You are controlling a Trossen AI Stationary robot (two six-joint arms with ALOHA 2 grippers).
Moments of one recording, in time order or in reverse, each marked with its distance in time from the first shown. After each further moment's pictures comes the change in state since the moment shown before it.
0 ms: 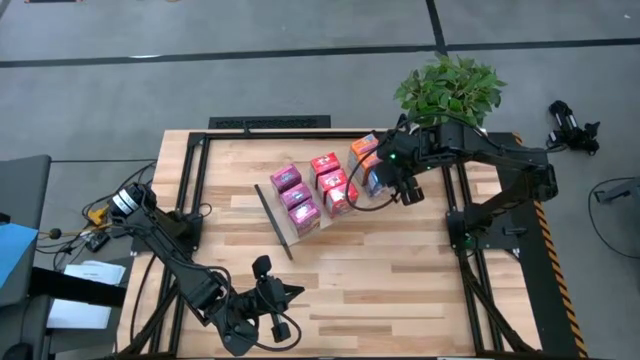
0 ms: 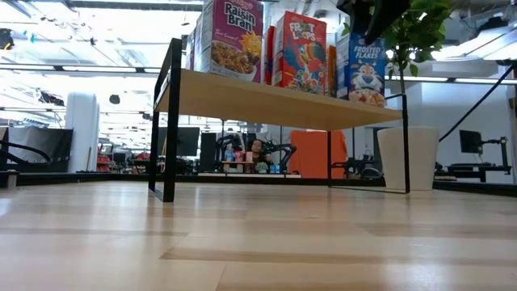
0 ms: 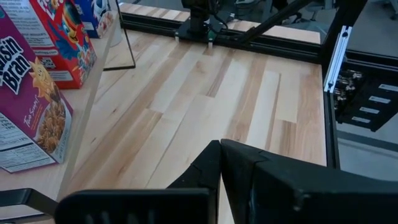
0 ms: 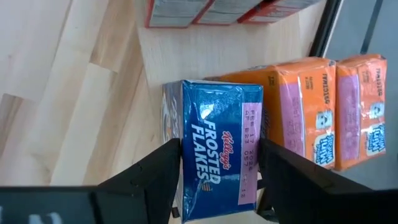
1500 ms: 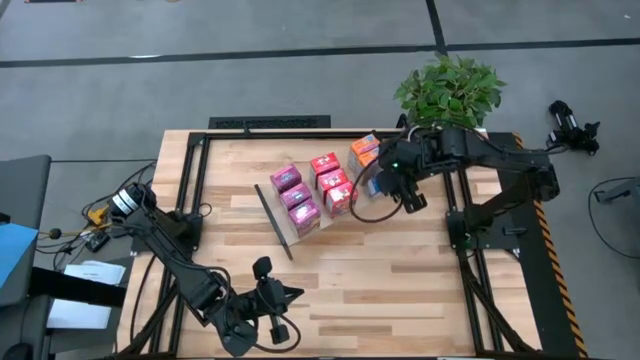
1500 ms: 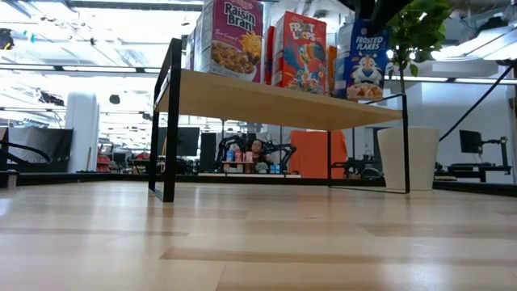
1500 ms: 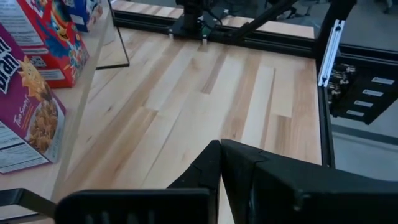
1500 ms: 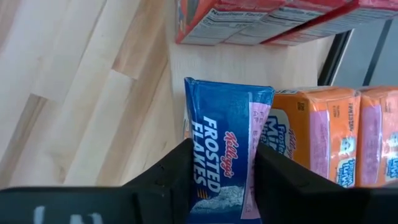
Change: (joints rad) left arm -0.001 0.000 0.000 0.000 0.024 0.013; right arm 0.066 -0.010 0.000 -0.004 -0.026 -0.004
